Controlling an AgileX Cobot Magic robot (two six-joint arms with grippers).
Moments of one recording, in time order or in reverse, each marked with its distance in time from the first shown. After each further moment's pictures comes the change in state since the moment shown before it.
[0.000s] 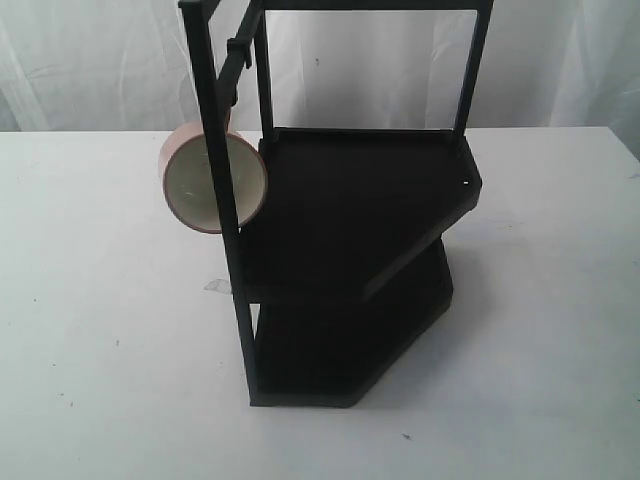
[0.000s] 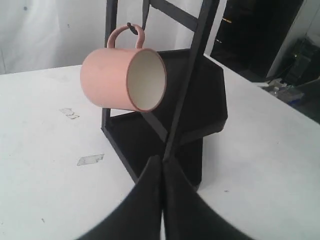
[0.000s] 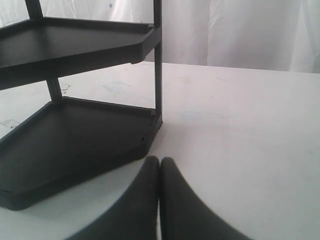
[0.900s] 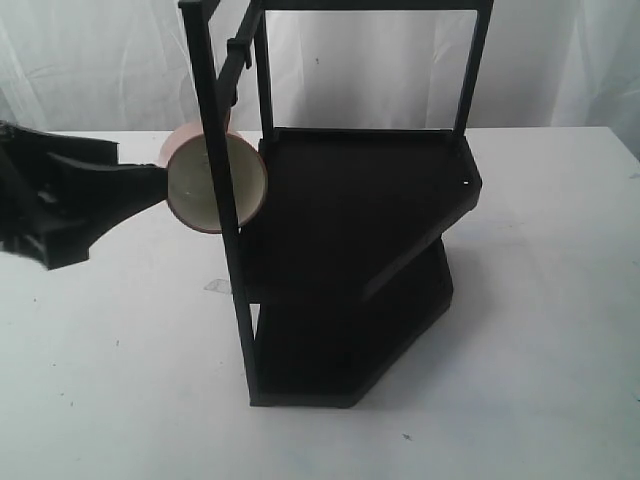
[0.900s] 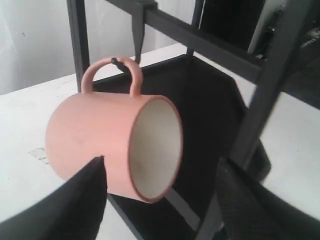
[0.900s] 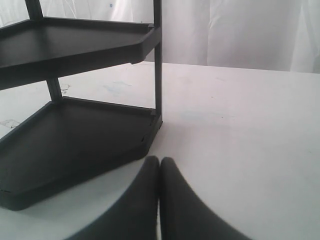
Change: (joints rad) left arm -0.113 0.705 -0.111 -0.791 -0.303 0.994; right arm 0.000 0.000 0.000 0.000 0.000 0.000
